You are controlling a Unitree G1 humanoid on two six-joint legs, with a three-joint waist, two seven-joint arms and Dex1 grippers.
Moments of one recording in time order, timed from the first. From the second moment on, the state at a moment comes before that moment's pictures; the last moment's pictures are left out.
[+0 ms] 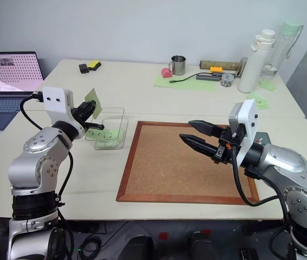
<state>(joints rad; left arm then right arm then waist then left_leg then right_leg) -0.52 0.47 0.25 -0.12 -0.32 0.65 -0.21 -0.37 -0.63 -0.19 -0.71 0.95 0.85 0.53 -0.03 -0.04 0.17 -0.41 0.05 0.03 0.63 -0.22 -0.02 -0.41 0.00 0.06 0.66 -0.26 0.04</state>
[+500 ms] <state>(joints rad) -0.44 0.44 0.24 -0.04 -0.27 0.62 -0.19 -0.34 -0.65 -0.16 -0.72 0.97 0.85 0.50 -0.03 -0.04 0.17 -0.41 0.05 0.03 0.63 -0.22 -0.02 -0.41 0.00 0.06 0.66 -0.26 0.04</state>
